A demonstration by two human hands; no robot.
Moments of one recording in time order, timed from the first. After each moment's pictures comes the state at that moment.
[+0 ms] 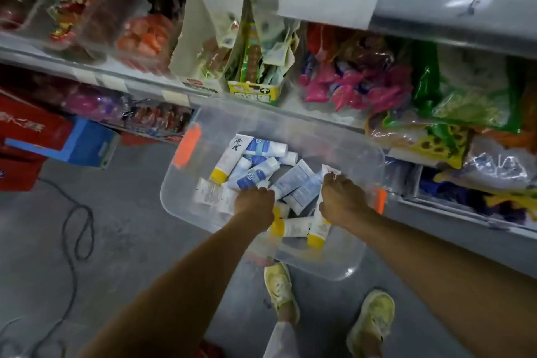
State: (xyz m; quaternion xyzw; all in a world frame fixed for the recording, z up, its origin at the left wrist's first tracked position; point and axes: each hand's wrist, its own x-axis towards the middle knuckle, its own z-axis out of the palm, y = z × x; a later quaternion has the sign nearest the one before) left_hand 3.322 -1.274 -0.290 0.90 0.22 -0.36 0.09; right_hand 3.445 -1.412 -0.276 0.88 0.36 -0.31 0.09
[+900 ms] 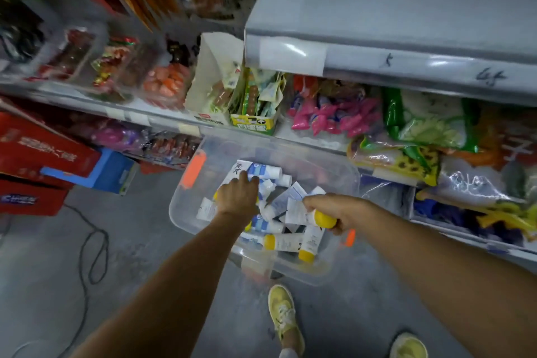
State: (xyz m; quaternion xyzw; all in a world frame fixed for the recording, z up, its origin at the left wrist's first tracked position) left_hand 3.332 -1.264 -0.207 0.93 0.28 -0.23 -0.01; right_hand 3.467 -1.415 -0.219 0.75 0.04 -0.63 -0.21
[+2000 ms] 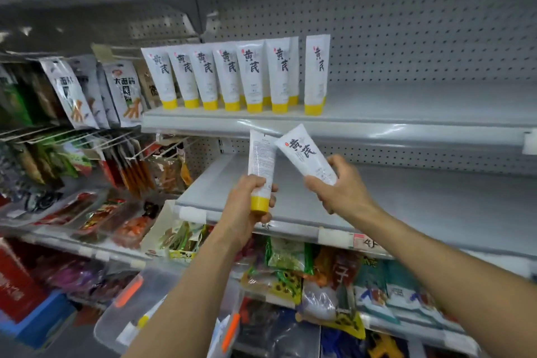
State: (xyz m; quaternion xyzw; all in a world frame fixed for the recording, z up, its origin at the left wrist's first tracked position) left_hand 3.466 -1.560 0.171 0.55 0.21 0.24 0.77; right_hand 3.584 -1.702 0.185 0.74 0.34 -0.10 -0.56
